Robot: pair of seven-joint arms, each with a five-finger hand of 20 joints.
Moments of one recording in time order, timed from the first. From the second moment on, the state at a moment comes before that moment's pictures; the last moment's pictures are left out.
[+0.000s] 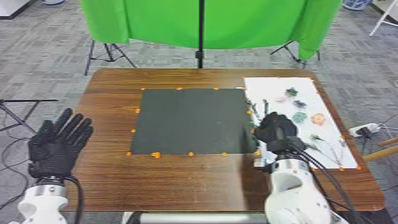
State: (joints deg) left arm 127.9 -65.5 -101.6 -120.3 15.7 7.9 15.9; right arm -103.8 -61.8 65.3 -119.0 -144.0 14.2 37.1
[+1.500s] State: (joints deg) left arm 120.4 -59.4 -94.9 -117.3 15.7 8.4 14.5; right arm -76.2 -88.5 38.7 -90.9 -138.6 -2.0 42.6
